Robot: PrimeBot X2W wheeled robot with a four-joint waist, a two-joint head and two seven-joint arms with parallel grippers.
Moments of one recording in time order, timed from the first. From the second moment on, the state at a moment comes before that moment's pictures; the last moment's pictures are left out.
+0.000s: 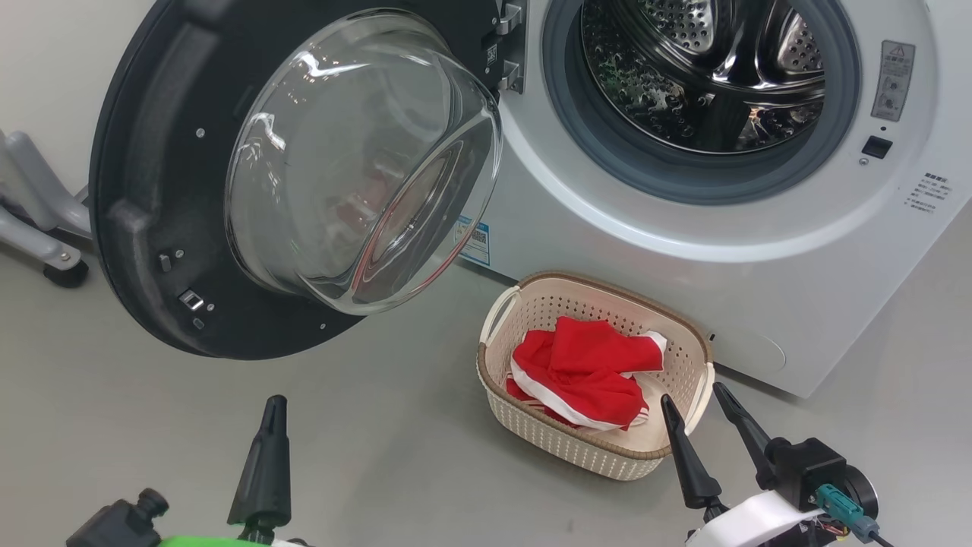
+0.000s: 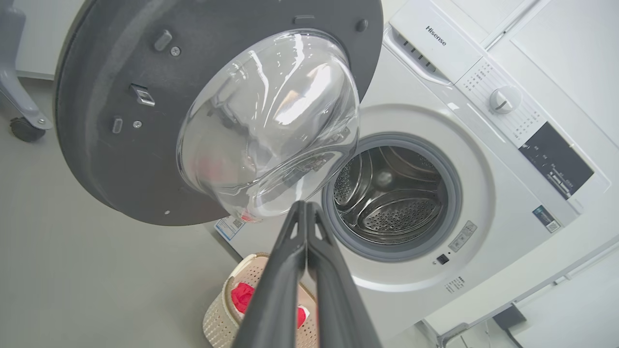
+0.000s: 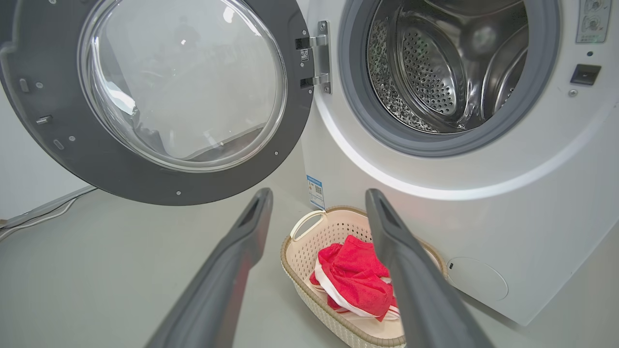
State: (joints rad) left arm 0.19 0.05 -0.23 -0.20 -0.90 -0.01 -0.15; right arm 0.07 -0.05 0.24 0.21 0.26 0.07 -0.26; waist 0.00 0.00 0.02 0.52
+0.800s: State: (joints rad) left arm 0.10 0.08 0.16 -0.35 -1.56 -0.10 -0.23; right arm 0.06 -0.08 0.23 0.18 0.25 0.06 -0.25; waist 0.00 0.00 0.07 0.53
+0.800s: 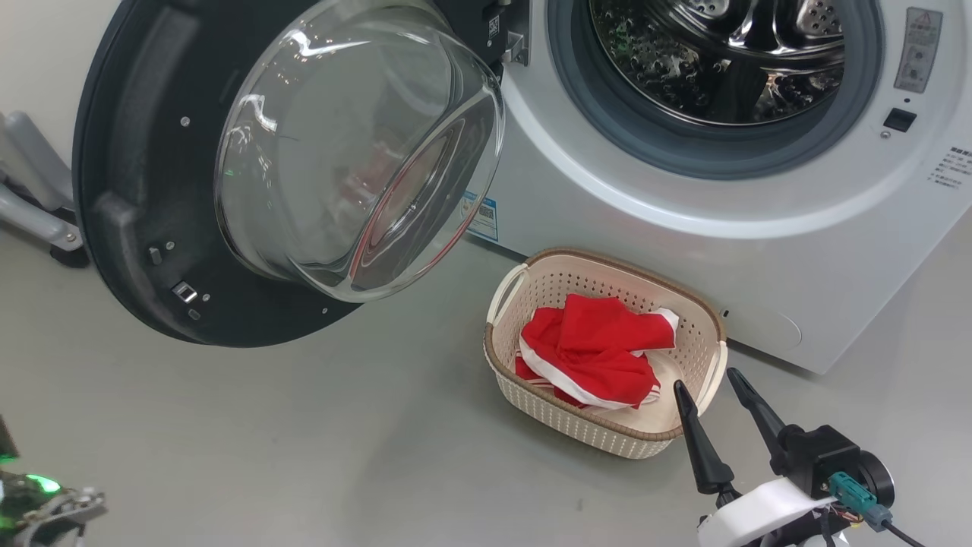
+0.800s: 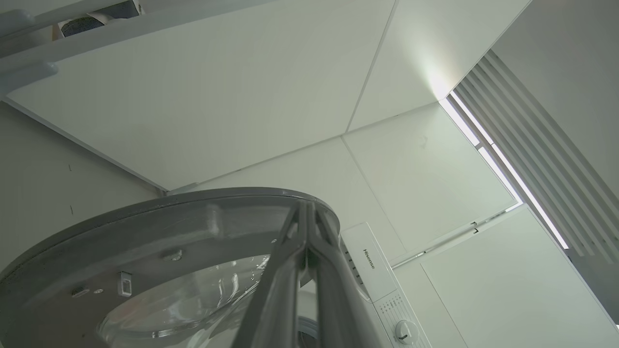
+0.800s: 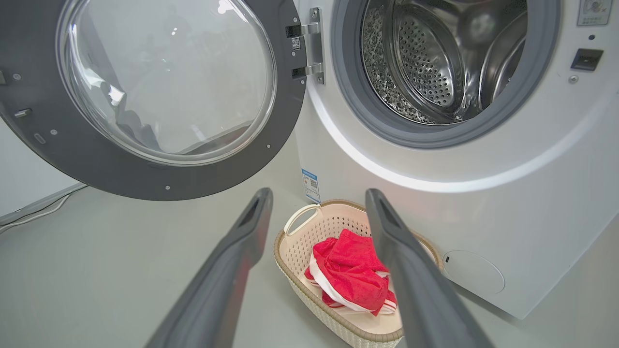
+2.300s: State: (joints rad) left arm -0.26 0.40 0.26 0.23 -1.90 0.04 0.16; right arm -0.04 -0.14 0.24 0.12 0.23 0.08 -0.20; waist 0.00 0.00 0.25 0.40
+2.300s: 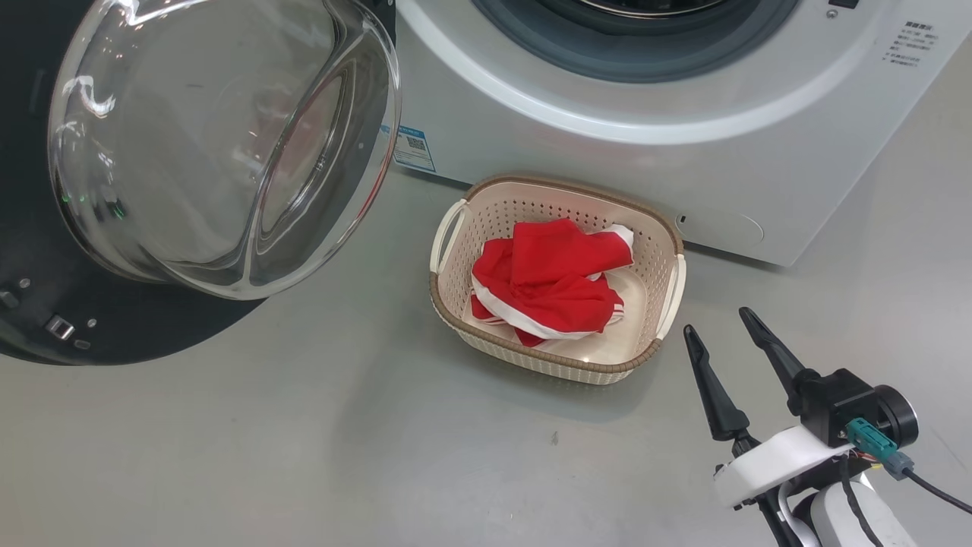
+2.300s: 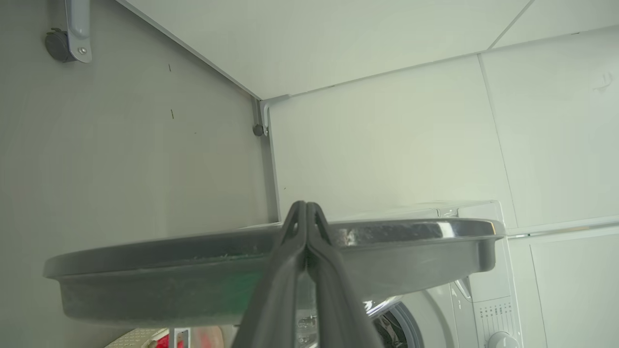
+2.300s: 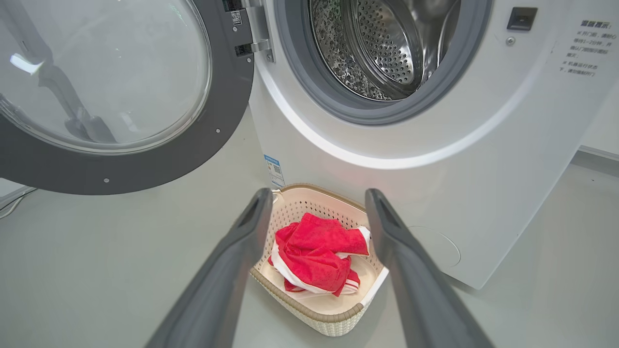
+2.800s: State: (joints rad) left arm -0.27 0.42 0.23 0.29 -1.93 -0.02 0.26; right arm -0.04 -0.15 0.24 0.12 0.24 0.08 -0.20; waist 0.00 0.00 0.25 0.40
